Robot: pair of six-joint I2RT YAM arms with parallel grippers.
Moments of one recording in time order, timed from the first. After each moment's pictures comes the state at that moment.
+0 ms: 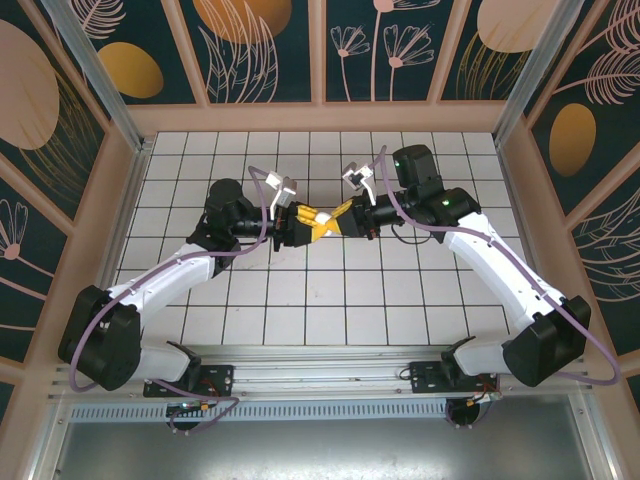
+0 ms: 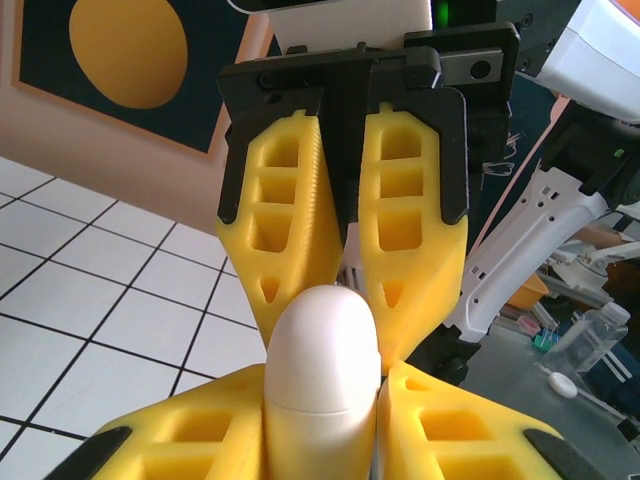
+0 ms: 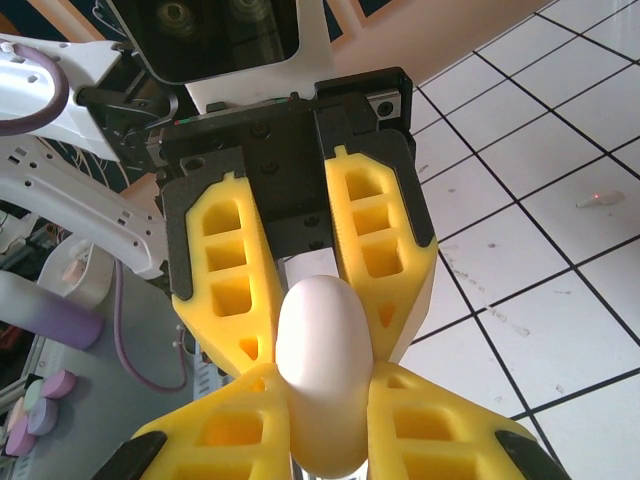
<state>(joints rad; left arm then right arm) -0.52 1.37 0.84 0.51 1.10 -0.40 0.52 1.33 1.28 -0.61 -0.96 -0.06</state>
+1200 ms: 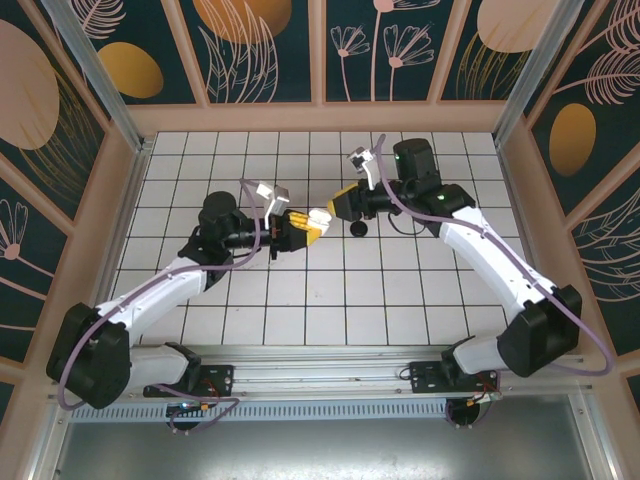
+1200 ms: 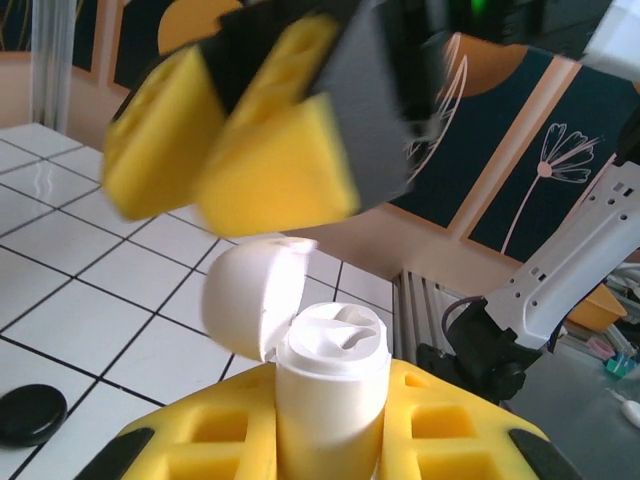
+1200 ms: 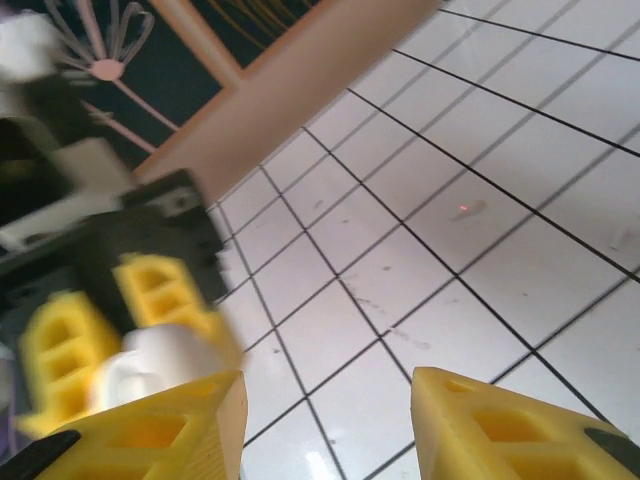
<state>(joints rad) -0.52 1.25 0.73 0.46 0.94 -0.34 0.48 1.40 1.28 -0.46 -0.76 0.11</state>
